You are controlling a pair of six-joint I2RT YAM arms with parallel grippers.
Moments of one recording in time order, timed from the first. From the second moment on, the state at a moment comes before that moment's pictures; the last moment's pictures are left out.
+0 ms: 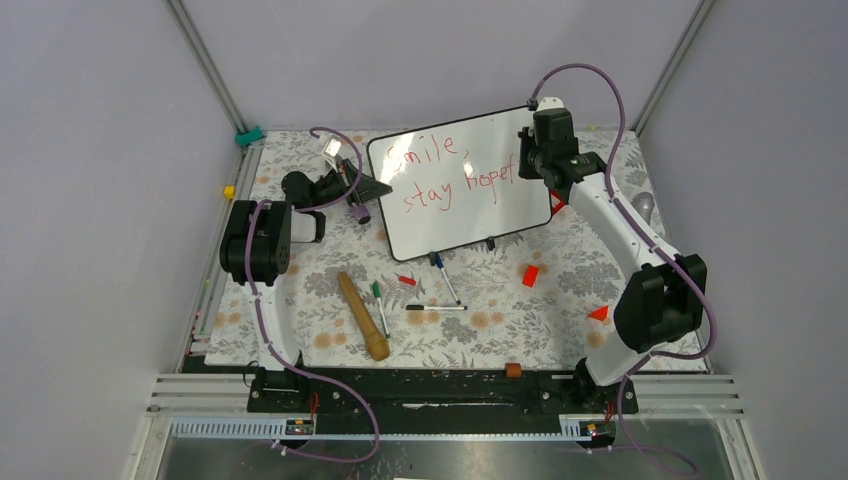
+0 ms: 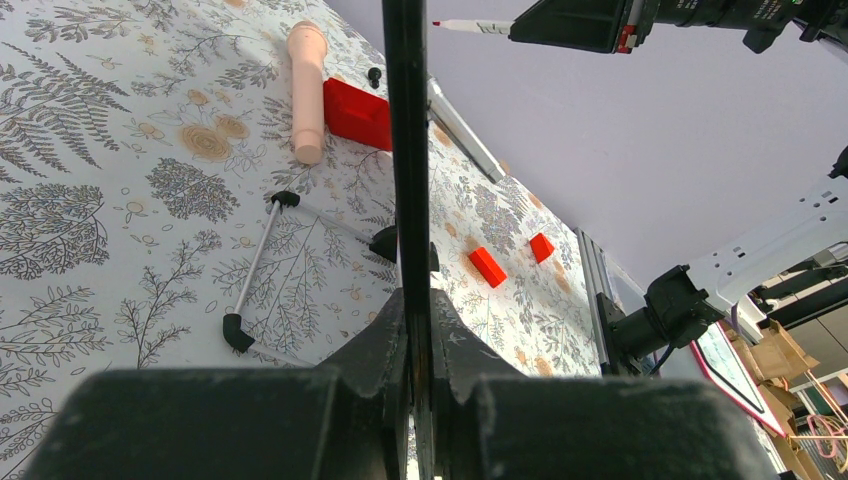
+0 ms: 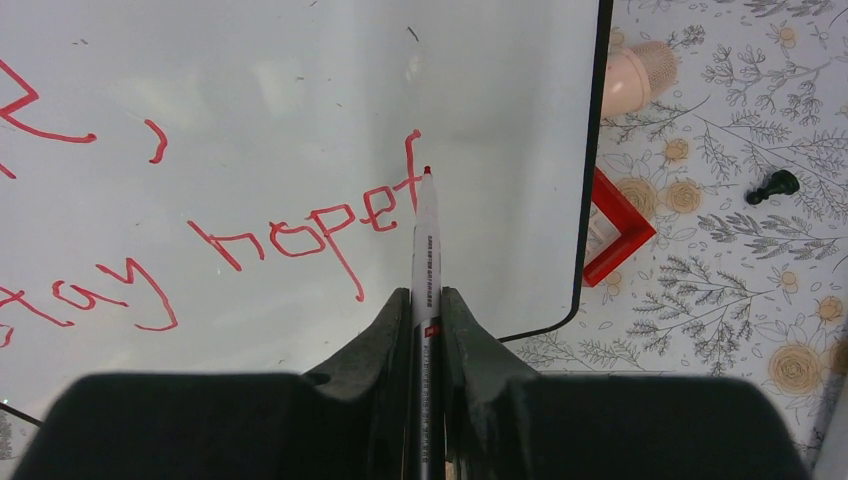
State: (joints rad) left arm -0.04 2.10 1.03 1.42 1.20 -0.99; right arm 0.31 1.63 1.47 -0.48 0.16 0.17
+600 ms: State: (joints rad) left arm -0.04 2.10 1.03 1.42 1.20 -0.99; right arm 0.31 1.68 1.47 -0.48 0.17 0.17
